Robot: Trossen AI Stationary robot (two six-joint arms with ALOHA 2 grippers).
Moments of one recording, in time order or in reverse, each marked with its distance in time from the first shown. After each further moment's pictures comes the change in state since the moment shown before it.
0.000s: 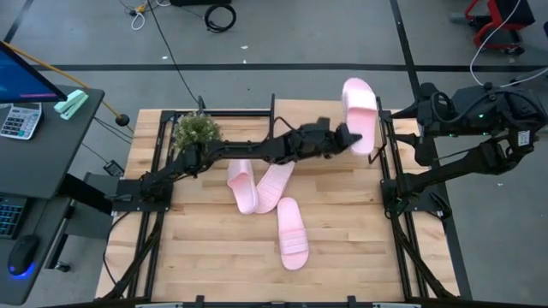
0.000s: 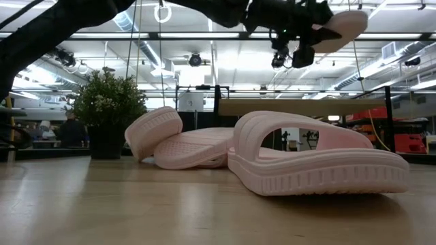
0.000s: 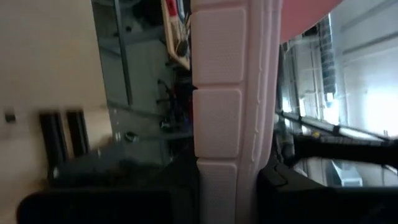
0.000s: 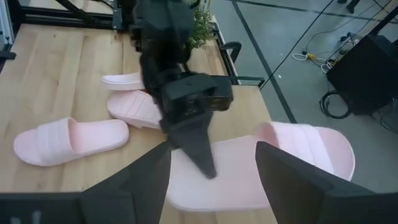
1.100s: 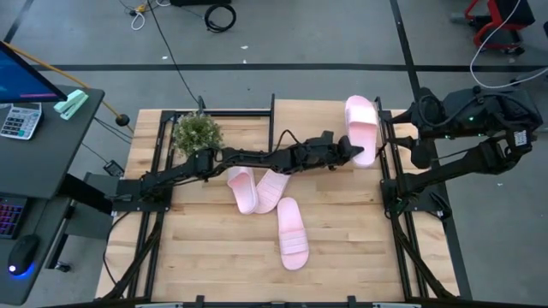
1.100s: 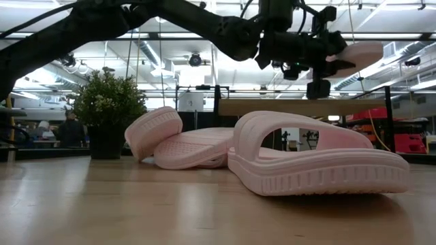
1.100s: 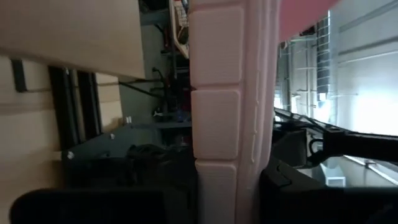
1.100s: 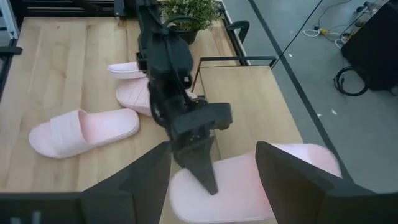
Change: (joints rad) left arm -0.009 0.156 -0.002 0.175 0.028 -0.068; right arm 0.000 0.014 -0.016 -0.046 -0.030 0.085
